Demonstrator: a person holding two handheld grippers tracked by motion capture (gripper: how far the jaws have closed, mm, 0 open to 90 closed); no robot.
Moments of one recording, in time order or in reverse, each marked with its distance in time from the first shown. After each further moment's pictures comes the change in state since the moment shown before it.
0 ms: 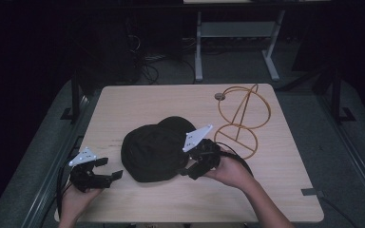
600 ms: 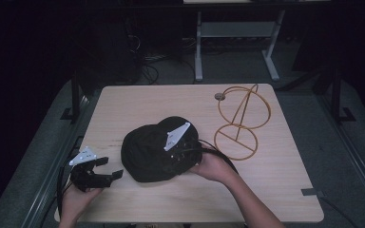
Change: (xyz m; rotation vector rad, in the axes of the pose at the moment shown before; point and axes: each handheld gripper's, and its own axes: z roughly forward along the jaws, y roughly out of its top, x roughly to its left) left arm 0.000 0.001 0.001 -0.005 -0.002 0.002; right arm -0.004 0.028 0.038 0.040 0.043 -0.040
